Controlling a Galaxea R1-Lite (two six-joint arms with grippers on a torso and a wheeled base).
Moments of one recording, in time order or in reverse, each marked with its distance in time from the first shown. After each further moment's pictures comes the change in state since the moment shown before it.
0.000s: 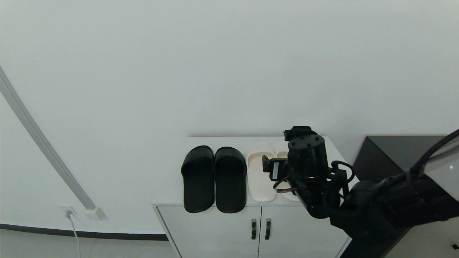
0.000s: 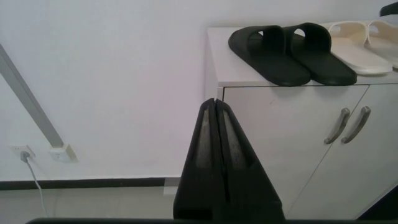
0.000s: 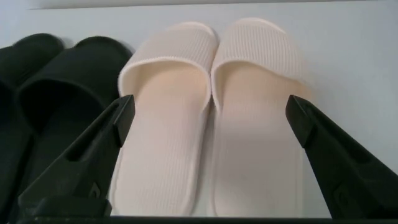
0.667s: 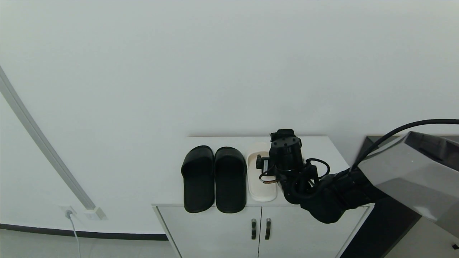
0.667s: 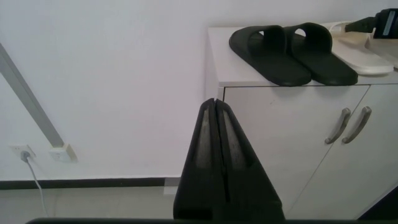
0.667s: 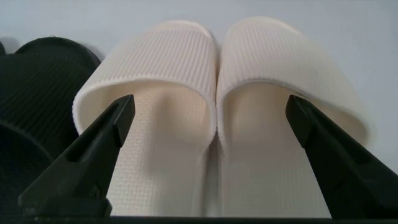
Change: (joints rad) left arm -0.001 0.000 0.000 0.000 0.000 0.000; right arm -0.067 0.211 -0.206 0.001 0.006 -0.053
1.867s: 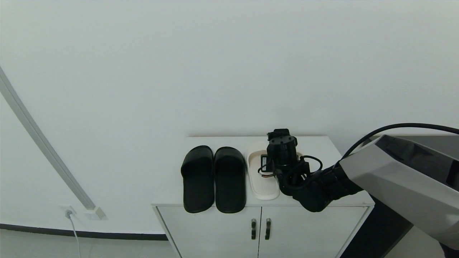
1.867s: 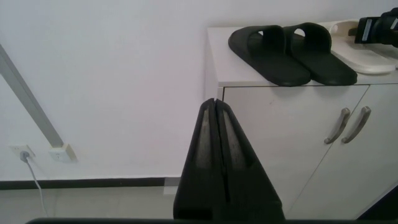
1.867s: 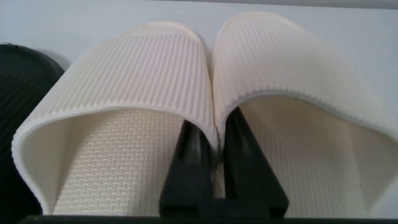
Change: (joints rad) left arm 0.001 0.000 0.000 0.000 0.000 -0.001; right arm -0.045 0.114 -0.135 0.002 0.031 -0.057
